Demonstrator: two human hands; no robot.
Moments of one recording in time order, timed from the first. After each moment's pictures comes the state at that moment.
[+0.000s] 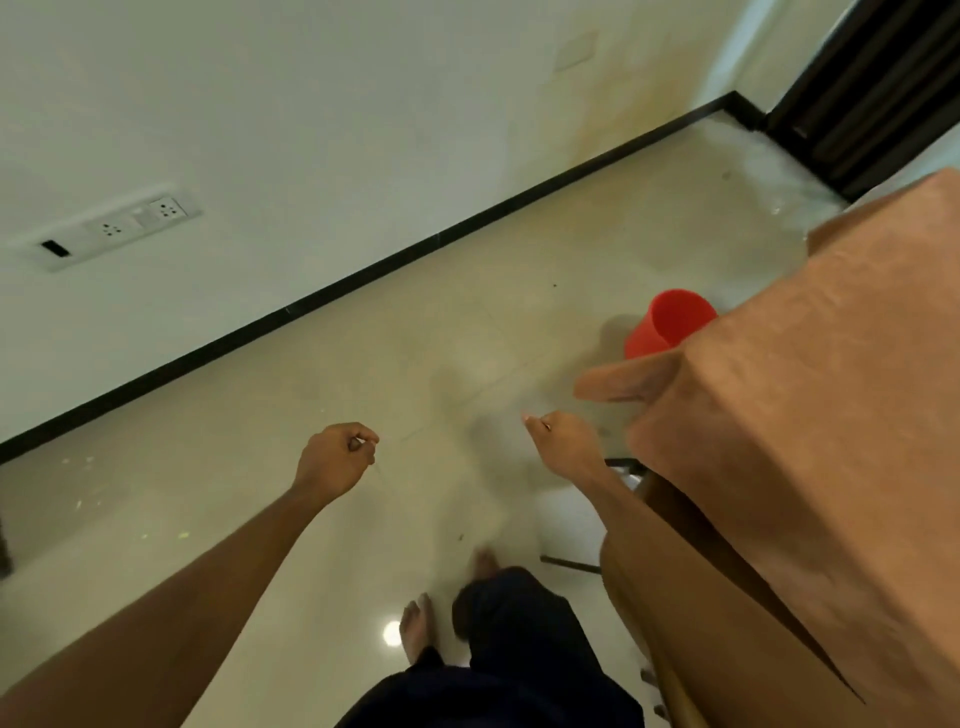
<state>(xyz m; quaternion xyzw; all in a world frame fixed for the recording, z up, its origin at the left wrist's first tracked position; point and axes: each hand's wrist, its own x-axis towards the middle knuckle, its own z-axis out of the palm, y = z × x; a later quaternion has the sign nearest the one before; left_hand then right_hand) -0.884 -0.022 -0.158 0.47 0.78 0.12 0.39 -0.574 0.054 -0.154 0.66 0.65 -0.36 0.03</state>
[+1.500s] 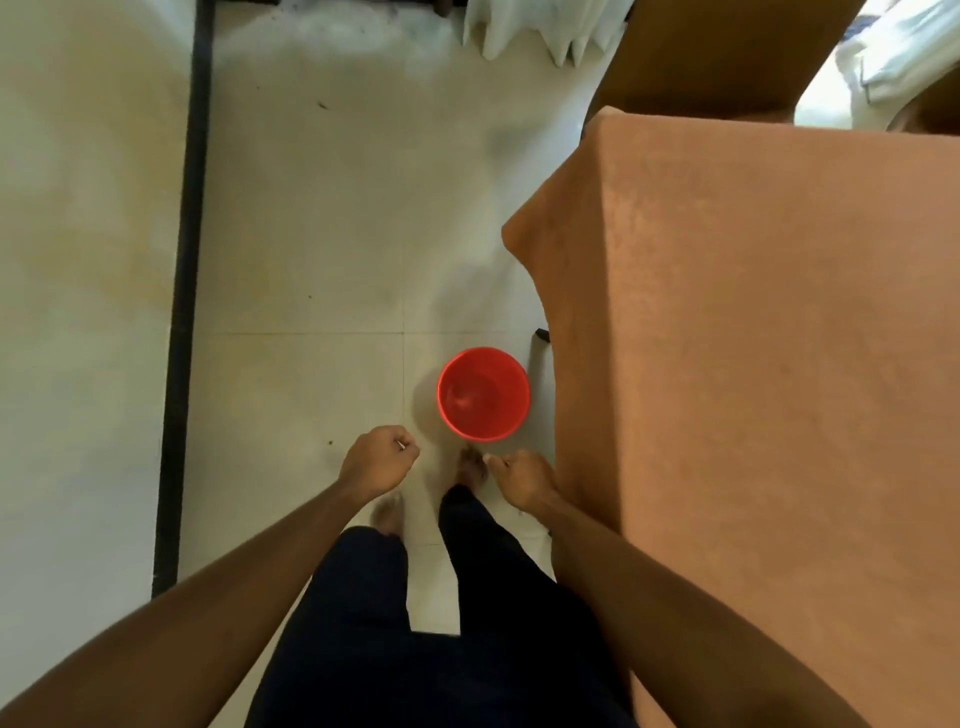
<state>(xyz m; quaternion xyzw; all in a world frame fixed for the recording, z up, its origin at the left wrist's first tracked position) -0.351 0.709 -0.267 0.75 0.43 -0.23 0.45 -0.221 0.528 -0.282 0.85 0.16 -0.50 -0.08</state>
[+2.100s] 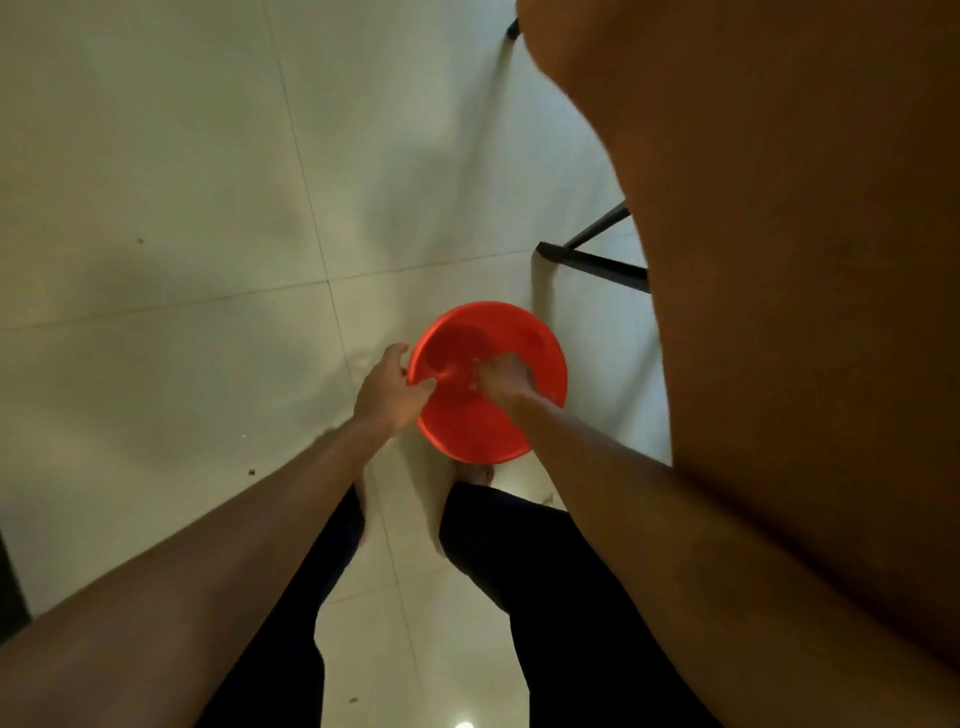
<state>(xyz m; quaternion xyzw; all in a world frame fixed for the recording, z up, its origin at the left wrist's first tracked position) -0.219 0.756 -0.616 0.67 0.43 -0.26 0.54 -0.115 0.624 -0.634 0.84 -0.12 -0.50 -0.18</state>
